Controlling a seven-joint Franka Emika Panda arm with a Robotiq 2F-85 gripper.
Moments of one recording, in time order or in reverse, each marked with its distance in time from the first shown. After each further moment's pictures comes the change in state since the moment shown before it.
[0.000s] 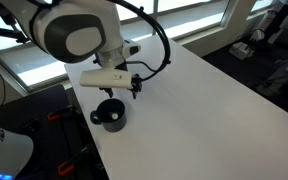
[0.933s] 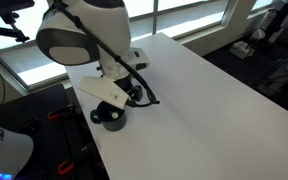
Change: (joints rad) arm -0.044 0.034 0.059 0.008 0.759 0.015 -0.409
